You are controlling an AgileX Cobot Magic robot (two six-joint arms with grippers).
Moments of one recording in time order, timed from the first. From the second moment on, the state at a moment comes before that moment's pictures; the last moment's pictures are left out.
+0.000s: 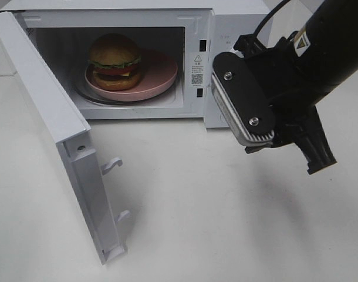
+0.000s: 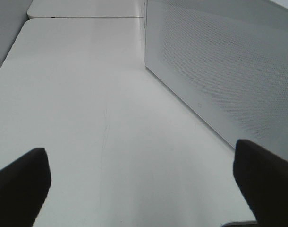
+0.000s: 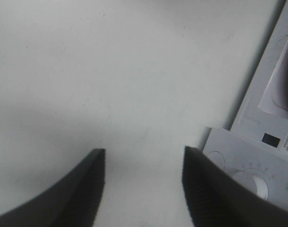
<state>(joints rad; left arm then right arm) 0.02 0.00 -0.52 -0.09 1.08 0.05 0.64 1.43 -1.01 -0.03 0.74 -1.31</state>
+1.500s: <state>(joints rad) 0.02 0.00 -0.52 -0.09 1.08 0.05 0.70 1.86 -1.43 -0.15 0.63 -1.09</state>
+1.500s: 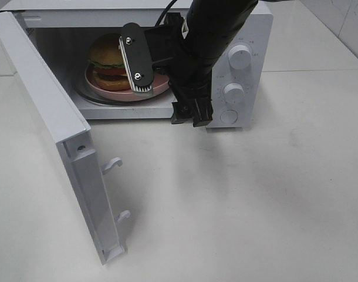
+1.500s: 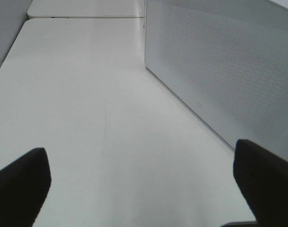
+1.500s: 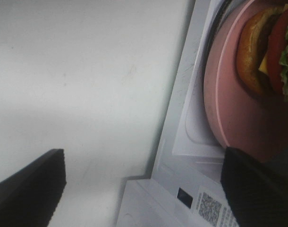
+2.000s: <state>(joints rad) 0.02 0.00 -0.52 -0.09 1.08 0.05 0.70 2.03 -1.60 -0.15 0.57 -1.05</state>
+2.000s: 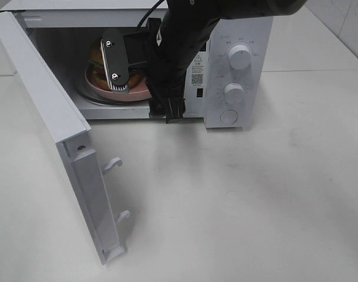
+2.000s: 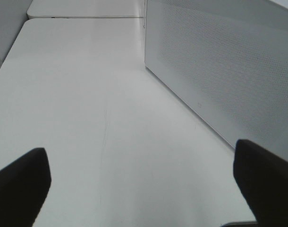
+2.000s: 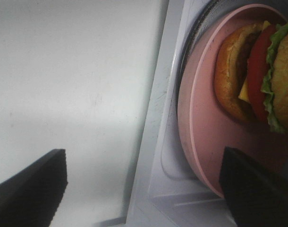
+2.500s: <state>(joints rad) 0.02 0.00 -0.52 -0.09 1.08 0.05 0.70 2.17 -1.70 -0.15 0.54 -1.04</state>
